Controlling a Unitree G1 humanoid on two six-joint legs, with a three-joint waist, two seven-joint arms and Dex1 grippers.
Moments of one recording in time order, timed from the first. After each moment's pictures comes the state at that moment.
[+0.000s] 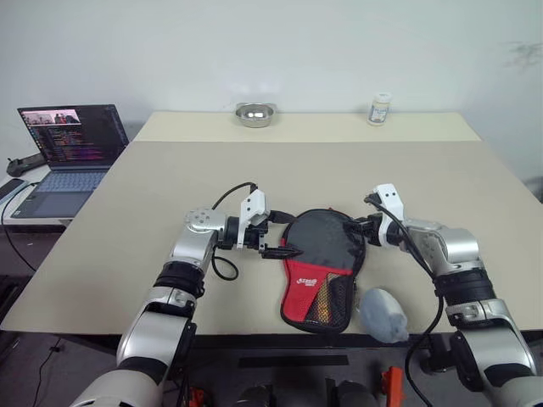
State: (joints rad) left arm -0.83 0.35 -0.08 0.72 -0.10 -0.07 -1.39; right arm -0.77 -0.41 0.03 0.37 0.34 0.85 0.52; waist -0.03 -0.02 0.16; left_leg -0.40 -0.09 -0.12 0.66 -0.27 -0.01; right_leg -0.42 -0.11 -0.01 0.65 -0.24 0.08
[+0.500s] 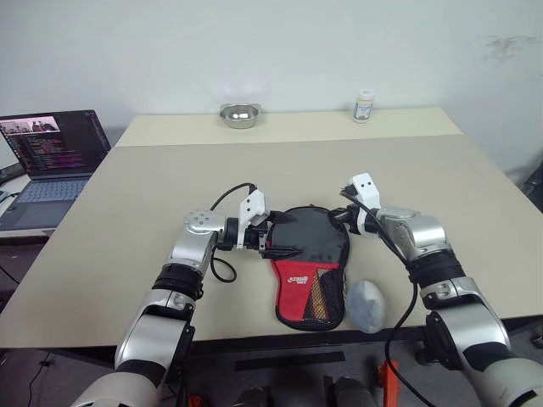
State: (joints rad) left arm -0.82 0.35 -0.09 0.69 -0.10 -0.05 -1.36; right arm -0.91 -0.29 0.08 0.59 0.21 0.67 0.56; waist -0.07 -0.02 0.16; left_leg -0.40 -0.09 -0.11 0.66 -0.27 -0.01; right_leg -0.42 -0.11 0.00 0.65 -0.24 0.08
